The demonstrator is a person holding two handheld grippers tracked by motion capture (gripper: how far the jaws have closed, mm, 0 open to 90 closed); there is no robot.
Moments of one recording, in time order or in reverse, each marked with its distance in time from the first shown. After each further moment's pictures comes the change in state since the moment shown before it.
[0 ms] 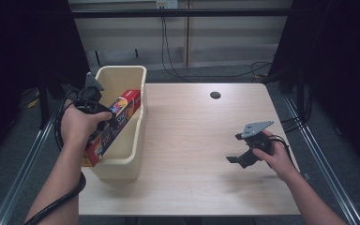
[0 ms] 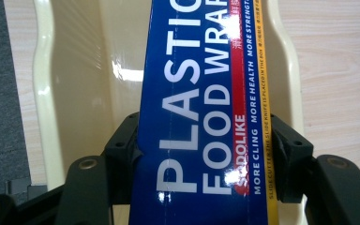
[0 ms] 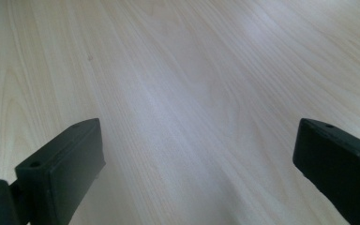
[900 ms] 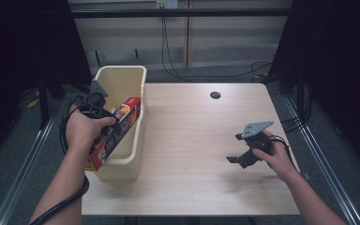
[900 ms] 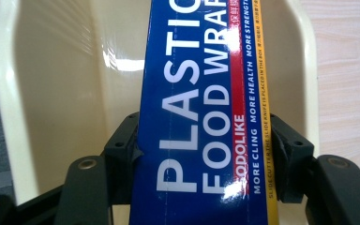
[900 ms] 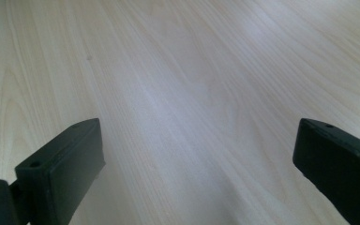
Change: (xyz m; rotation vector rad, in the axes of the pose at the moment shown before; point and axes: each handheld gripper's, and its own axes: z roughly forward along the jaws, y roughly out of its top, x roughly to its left) left arm -0.001 -0.005 0.018 0.052 -0.010 -0.008; right arm 0.000 0.000 0.000 0.003 -0.002 0.001
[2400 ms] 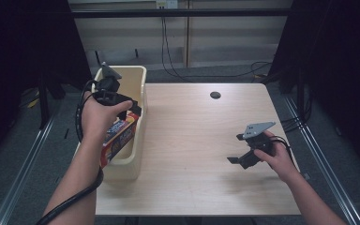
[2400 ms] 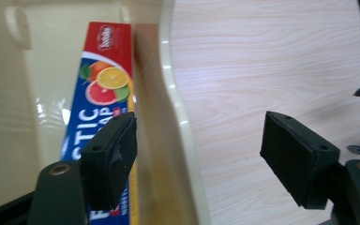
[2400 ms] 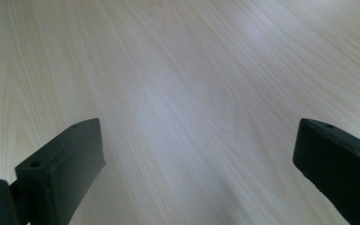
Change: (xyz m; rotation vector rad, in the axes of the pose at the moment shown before) left arm -0.045 0.021 -0.021 -0.199 -0.138 0.074; right arm 0.001 -0.002 -0.004 -0.004 -0.011 -0.002
